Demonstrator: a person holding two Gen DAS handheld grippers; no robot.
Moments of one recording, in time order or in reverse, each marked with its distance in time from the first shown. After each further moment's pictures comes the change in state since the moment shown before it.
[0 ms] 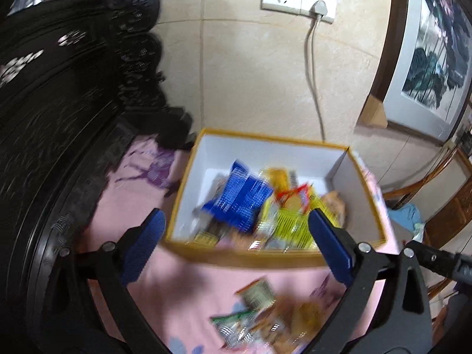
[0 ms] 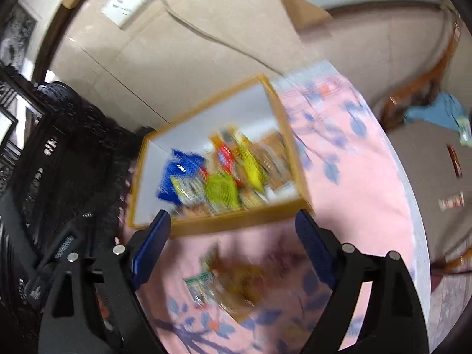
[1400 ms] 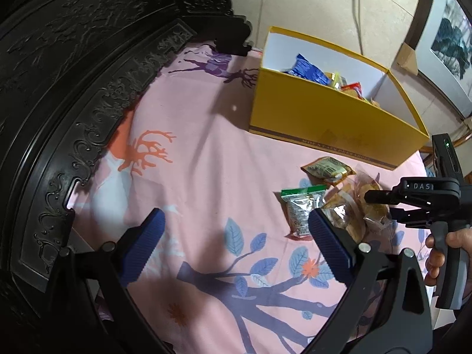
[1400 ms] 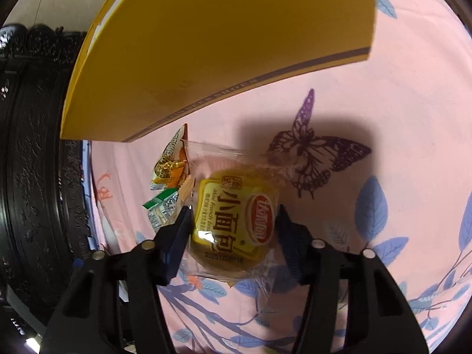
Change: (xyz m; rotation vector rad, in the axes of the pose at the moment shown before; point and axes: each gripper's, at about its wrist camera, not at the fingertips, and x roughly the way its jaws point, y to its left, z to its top) left arm -0.018 0.077 -0.136 -0.090 0.236 0.067; right arm 0.139 -0.019 -0.075 0.064 0.447 0.039
